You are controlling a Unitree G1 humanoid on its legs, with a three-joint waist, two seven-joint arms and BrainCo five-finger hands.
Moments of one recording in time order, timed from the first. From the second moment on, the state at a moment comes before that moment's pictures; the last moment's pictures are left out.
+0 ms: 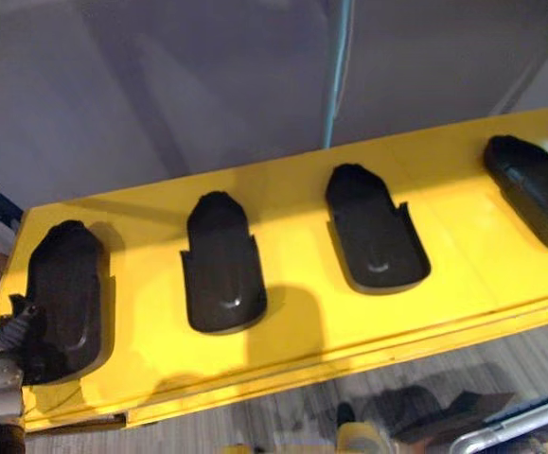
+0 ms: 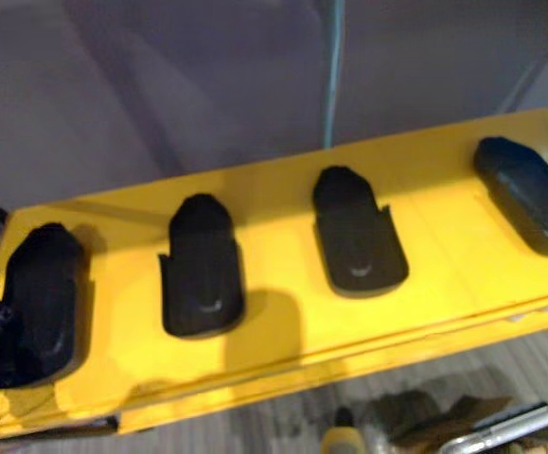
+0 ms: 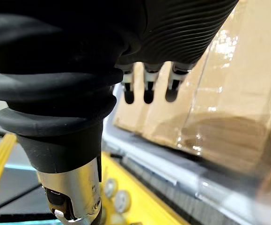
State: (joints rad) left arm -0.04 0.68 0.44 0.61 0.14 0.14 -0.06; right arm 0.31 -0.17 -0.82 0.69 0.39 -0.17 -0.13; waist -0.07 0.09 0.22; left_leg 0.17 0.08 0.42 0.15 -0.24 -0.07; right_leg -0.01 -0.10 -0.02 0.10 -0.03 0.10
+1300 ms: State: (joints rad) left arm -0.08 0.64 0.49 0.54 0.00 0.20 0.17; right arm 0.29 -0.17 -0.80 0.67 0.36 -0.18 -0.07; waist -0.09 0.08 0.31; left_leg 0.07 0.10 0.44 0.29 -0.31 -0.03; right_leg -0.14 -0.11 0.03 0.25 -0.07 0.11
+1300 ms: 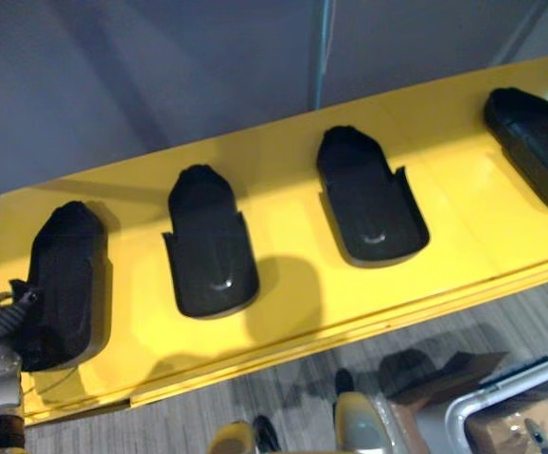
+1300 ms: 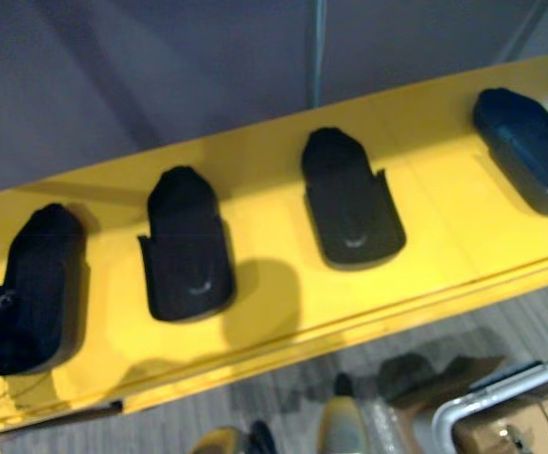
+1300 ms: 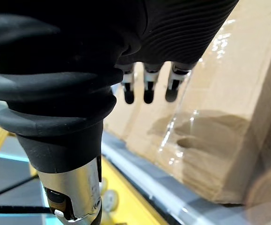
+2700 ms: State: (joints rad) left arm 0.28 0.09 0.58 -0.33 -0.14 -0.52 0.73; right arm 0.38 0.02 -0.71 0.82 0.28 -0.20 -0.13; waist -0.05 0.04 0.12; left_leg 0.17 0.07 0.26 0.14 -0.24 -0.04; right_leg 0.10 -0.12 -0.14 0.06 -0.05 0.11
